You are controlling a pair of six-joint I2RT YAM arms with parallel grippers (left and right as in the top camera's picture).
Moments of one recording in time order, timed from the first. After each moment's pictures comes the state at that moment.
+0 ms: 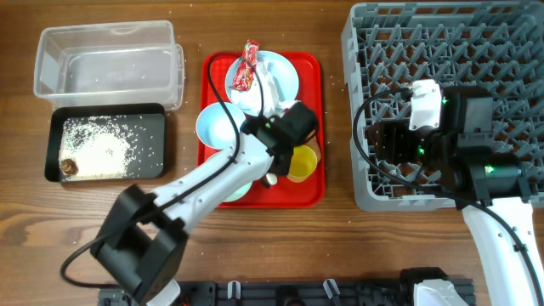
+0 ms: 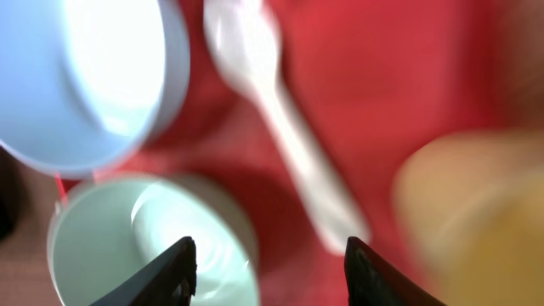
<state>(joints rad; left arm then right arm) -0.76 1.77 1.31 -0.96 -0.28 -0.53 0.06 1.12 1.07 -0.85 -0.24 0.00</state>
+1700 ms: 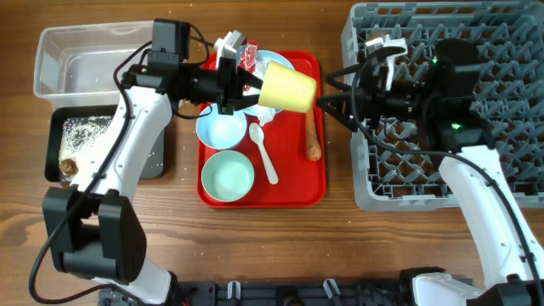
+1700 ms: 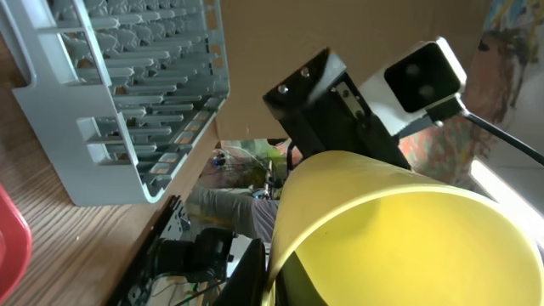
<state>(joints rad) -0.17 1.75 1.41 -0.61 1.45 -0.55 0.09 1.37 1.07 -0.08 -1.22 0.20</state>
